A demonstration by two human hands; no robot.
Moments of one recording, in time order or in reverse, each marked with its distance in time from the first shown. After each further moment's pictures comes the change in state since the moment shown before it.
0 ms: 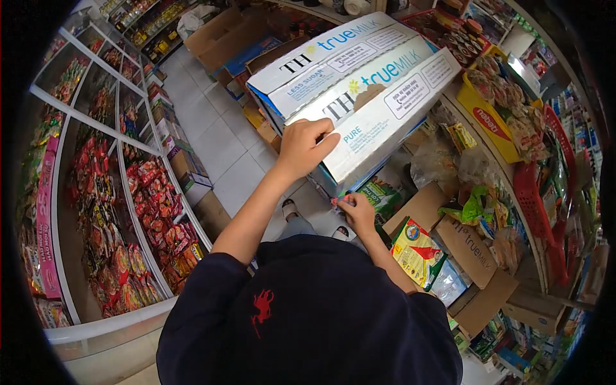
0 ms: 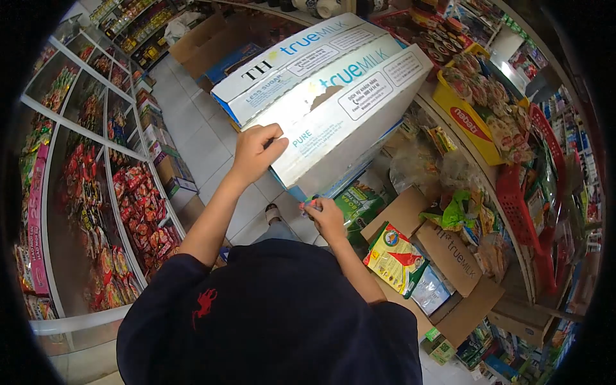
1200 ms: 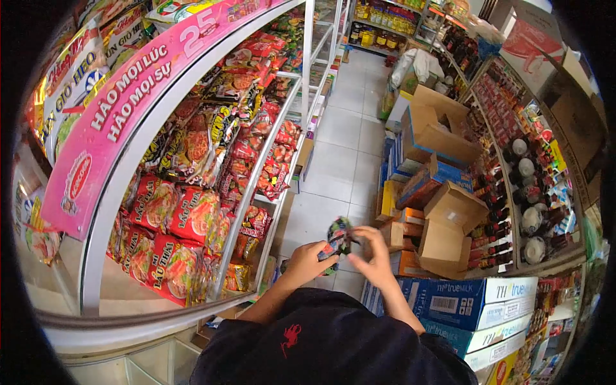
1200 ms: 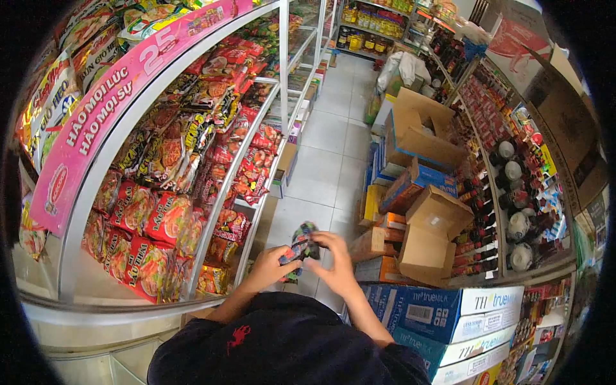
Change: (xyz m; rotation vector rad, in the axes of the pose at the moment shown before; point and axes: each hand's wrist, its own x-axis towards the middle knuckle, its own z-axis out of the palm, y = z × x) left_hand -0.287 -0.175 -0.240 -0.005 0.565 -0.899; right_hand 0.262 -0.347 0.174 0.801 -0.700 -0.456
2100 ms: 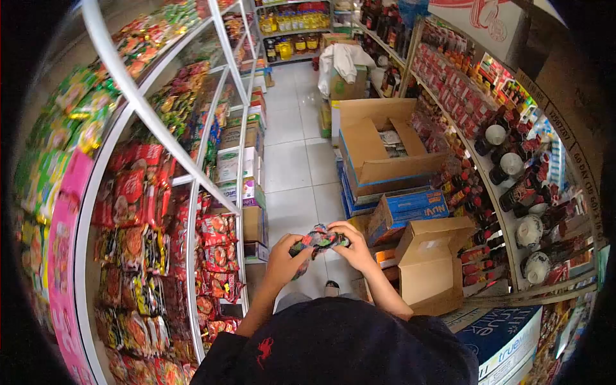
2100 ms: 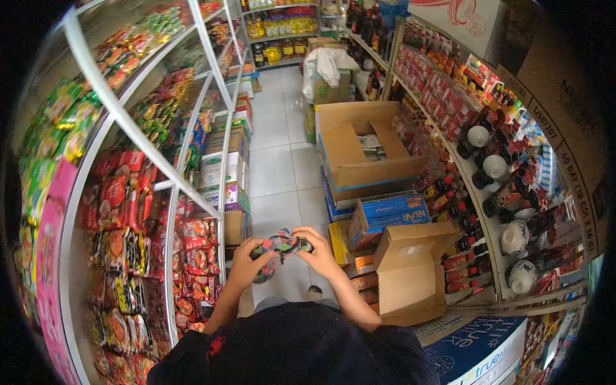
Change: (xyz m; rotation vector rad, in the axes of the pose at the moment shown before) left_hand 0.381 0.070 0.066 -0.081 -0.121 0.101; right_hand 0.220 0.254 -0.176 0.154 0.212 0.049
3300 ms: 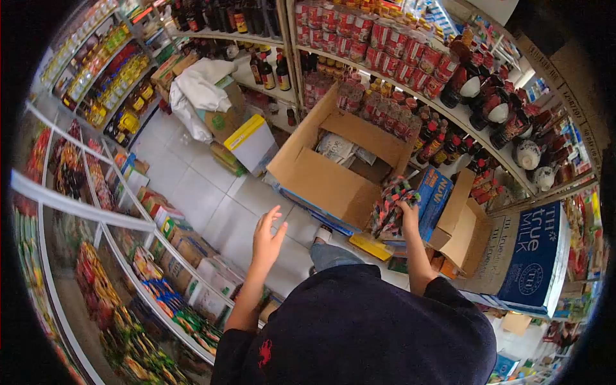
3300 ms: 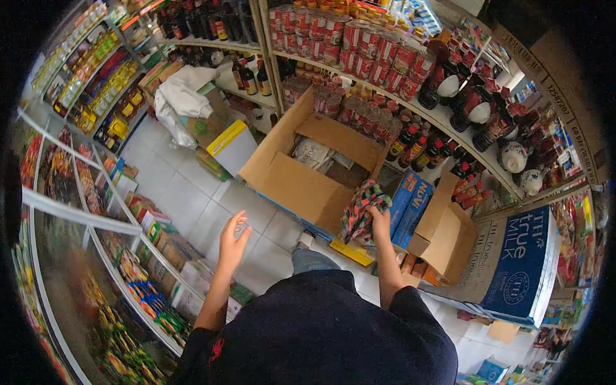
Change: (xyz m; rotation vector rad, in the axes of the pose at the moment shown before) left_hand 0.525 -0.132 0.012 -0.032 -0.615 0.278; right_hand 0.173 0.189 -0.124 0.068 1.582 0.729
